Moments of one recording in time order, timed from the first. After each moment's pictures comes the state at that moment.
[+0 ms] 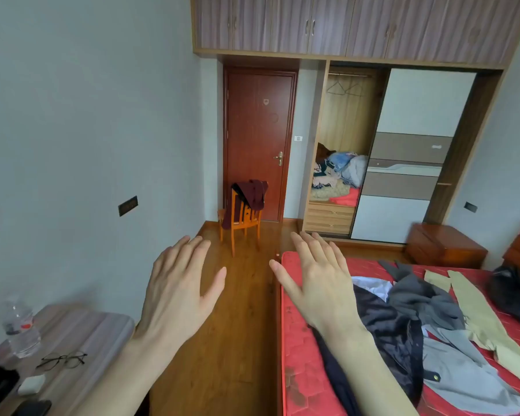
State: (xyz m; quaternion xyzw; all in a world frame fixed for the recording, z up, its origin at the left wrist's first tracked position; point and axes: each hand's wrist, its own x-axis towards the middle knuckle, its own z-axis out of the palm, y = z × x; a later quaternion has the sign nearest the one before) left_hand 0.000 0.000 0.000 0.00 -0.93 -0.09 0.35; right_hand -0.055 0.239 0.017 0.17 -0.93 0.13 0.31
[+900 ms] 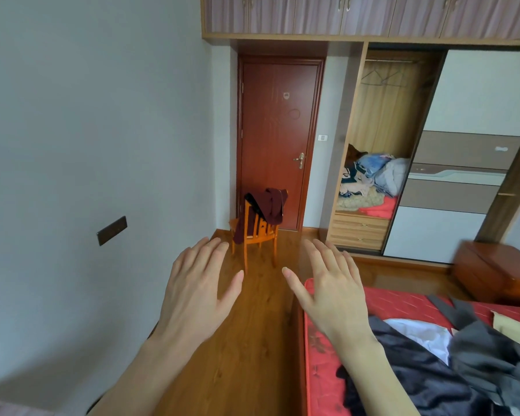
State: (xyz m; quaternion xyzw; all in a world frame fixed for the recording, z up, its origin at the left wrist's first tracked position) left_hand -0.373 -0.080 0.000 0.01 -0.94 -0.09 0.33; right_hand -0.435 0.149 0.001 0.17 -0.93 0.14 0.30
